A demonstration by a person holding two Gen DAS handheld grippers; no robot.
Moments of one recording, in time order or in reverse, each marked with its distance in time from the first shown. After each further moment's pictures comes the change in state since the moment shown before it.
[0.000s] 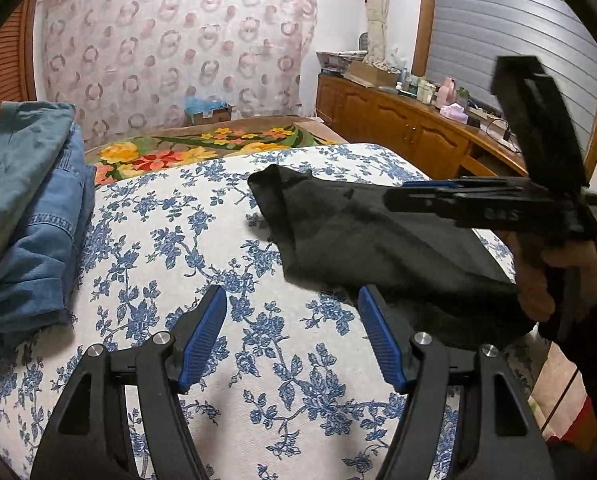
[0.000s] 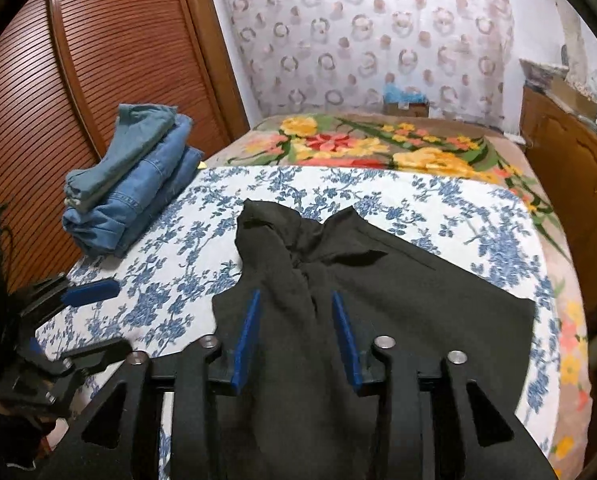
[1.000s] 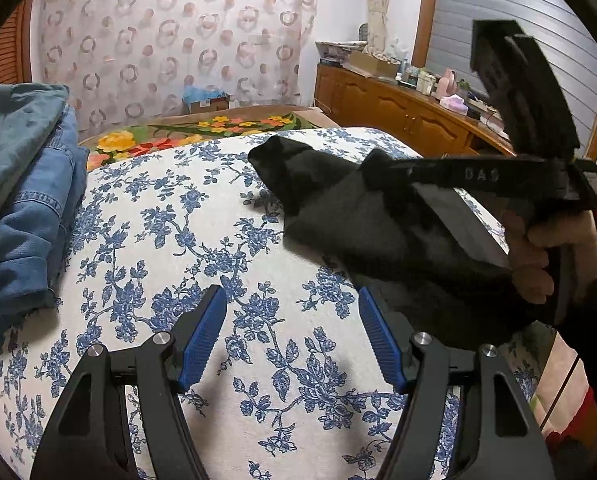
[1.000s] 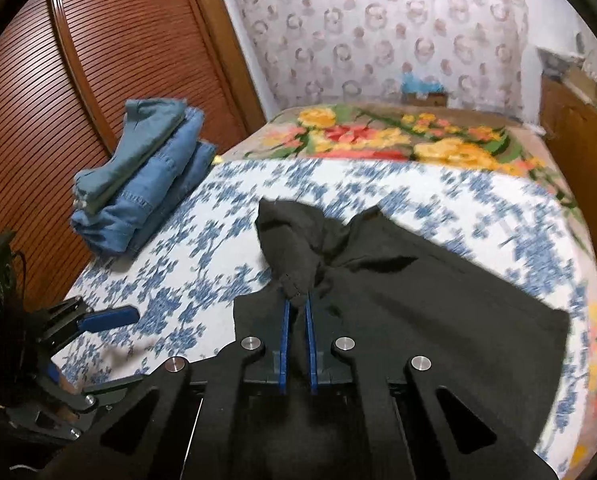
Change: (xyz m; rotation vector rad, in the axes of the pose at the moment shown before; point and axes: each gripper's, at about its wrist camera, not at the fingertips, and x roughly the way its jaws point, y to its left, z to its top) left arm 0.010 -0.004 -0.012 -0.003 0.034 -0.011; right arm 0.017 0.002 0.008 0.007 -0.004 0.052
